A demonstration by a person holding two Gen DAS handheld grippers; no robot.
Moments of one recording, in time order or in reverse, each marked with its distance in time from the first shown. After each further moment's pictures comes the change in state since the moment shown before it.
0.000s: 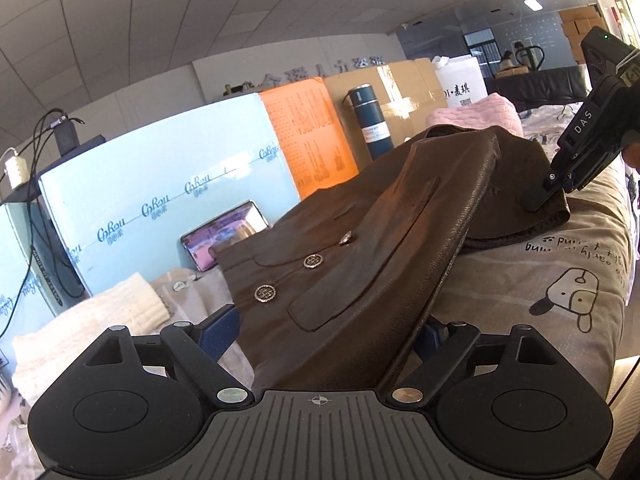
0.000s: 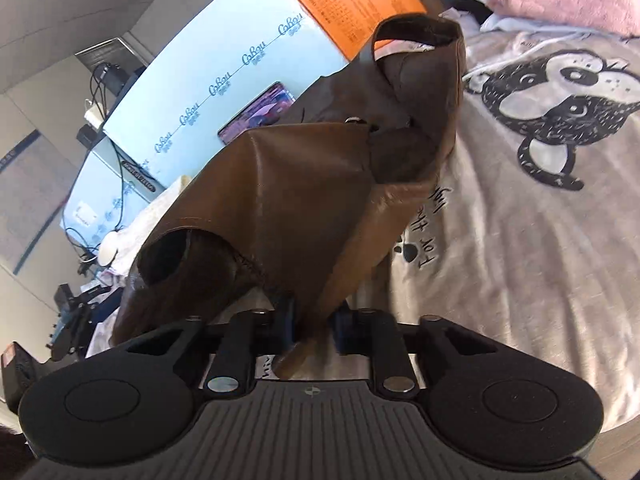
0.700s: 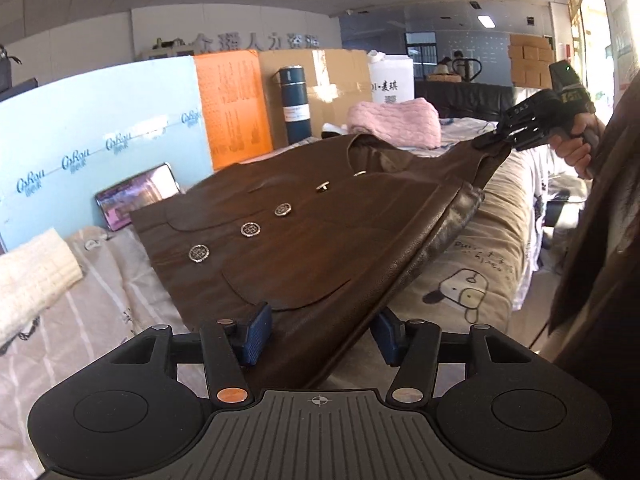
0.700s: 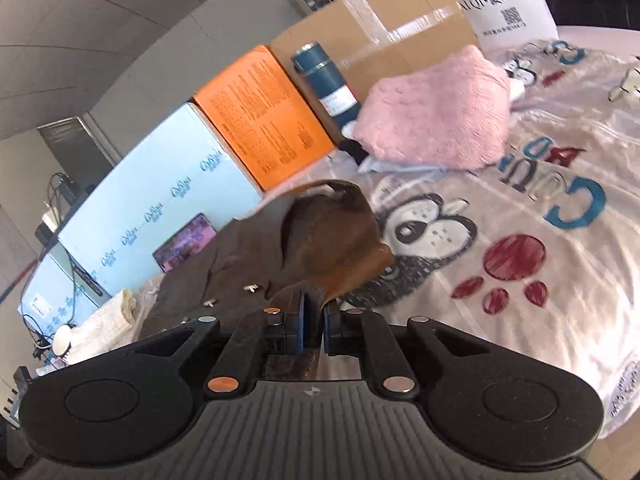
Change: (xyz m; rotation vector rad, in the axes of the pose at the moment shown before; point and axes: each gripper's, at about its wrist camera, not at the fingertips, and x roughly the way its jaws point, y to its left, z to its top) left arm -0.022 0.018 0.005 -0.117 0.085 -0.352; right arm -0.103 -0.084 0.035 0.049 -0.289 -0.186
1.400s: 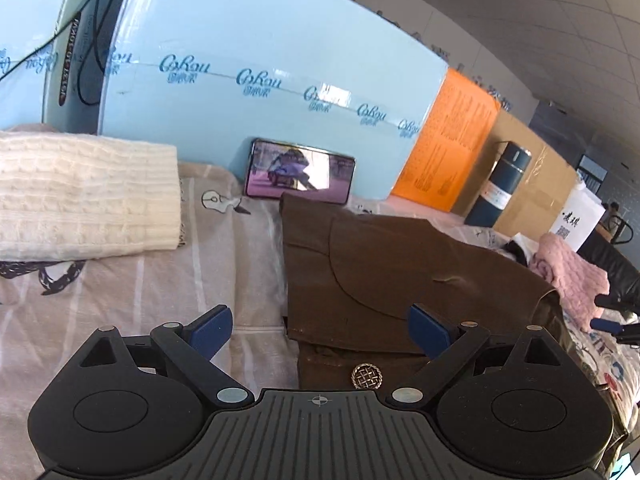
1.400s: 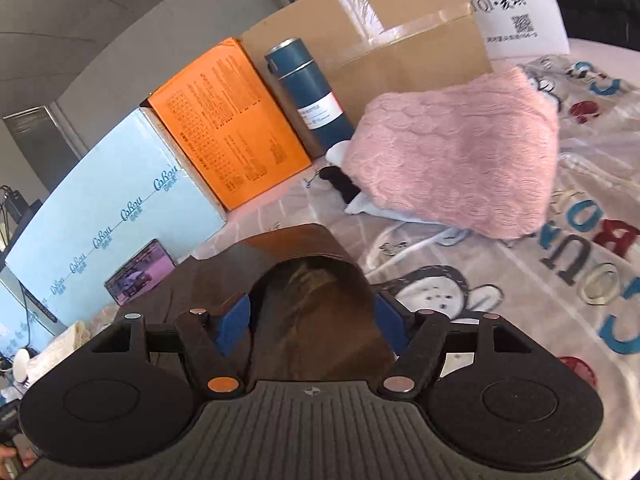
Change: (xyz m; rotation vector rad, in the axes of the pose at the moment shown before) left arm 0.094 0.148 0.044 -0.670 -0.014 0.280; right arm 0.109 0.017 0.085 -0.008 0.047 -0.055
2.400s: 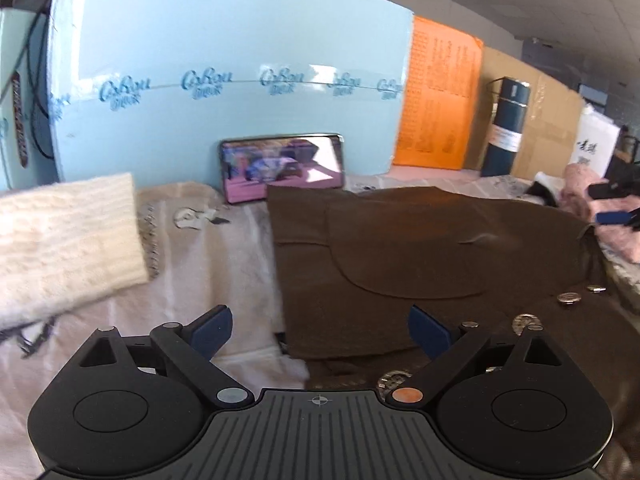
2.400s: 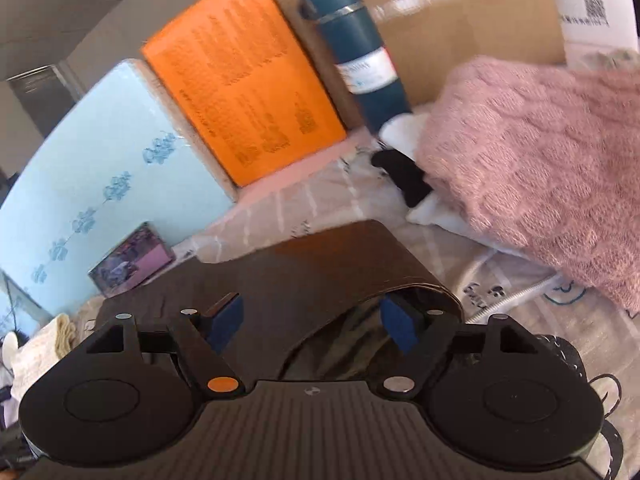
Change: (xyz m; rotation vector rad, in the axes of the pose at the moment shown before) left arm 0.037 -0.028 -0.013 0.258 -0.007 0.141; right arm 0.082 0.037 0.029 -0.135 0.053 0.037
